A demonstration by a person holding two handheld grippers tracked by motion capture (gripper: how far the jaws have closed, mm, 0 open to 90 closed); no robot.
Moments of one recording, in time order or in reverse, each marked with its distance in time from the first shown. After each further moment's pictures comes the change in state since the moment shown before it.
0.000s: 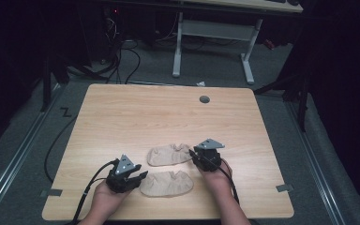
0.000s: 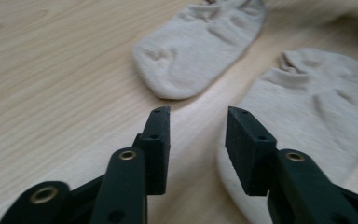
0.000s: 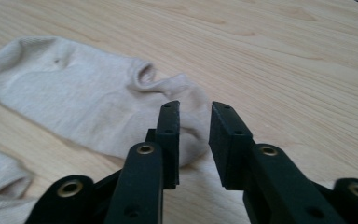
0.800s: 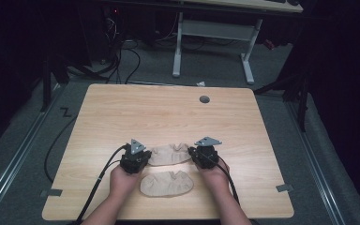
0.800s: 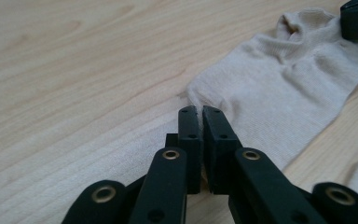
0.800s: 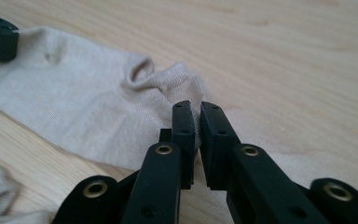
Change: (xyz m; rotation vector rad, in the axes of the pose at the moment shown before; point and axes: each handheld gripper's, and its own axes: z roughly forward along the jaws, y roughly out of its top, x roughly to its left) left arm 0.016 0.029 0.051 -0.015 0.103 -0.102; right arm 0.000 0.005 0.011 0.017 0.041 0.010
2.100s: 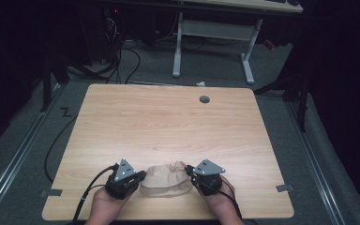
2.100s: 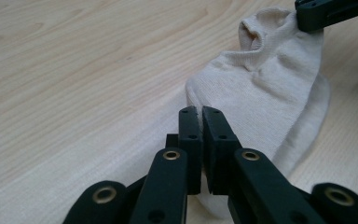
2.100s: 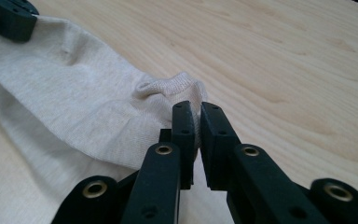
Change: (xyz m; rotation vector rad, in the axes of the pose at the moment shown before) left arm -0.031 -0.031 -0.080 -0.001 -0.130 0.110; right arm 0.055 -0.029 -0.069 -0.075 0.051 -0.189
